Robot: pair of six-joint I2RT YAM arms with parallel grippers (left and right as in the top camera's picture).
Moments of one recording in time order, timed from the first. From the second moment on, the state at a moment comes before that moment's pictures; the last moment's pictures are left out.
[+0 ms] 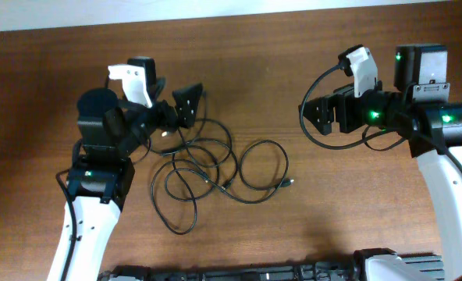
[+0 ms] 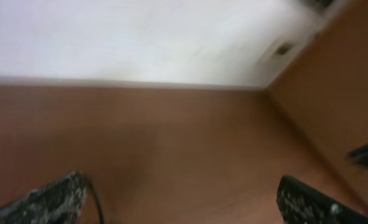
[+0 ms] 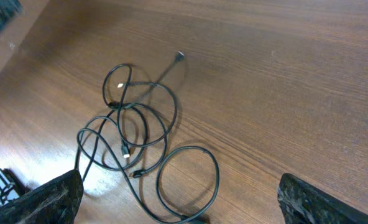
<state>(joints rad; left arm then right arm) -0.14 1.16 0.95 -0.12 0.46 -0.30 0.00 1.29 1.39 -1.00 -0.60 -0.14</state>
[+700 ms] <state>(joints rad) -0.02 1.07 0.95 -0.76 -0.11 -0.11 0.39 1.63 1.39 -1.03 -0.64 -0.25</state>
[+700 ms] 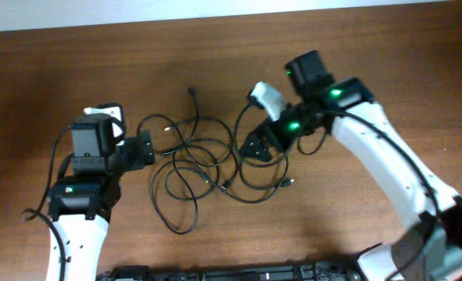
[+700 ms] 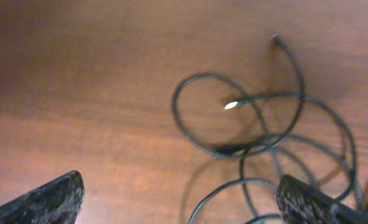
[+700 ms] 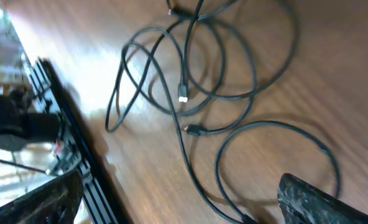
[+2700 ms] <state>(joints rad) 0.02 1.07 0.95 -0.77 -0.11 -0.11 0.74 2.06 1.39 -0.55 -0.67 -0.28</state>
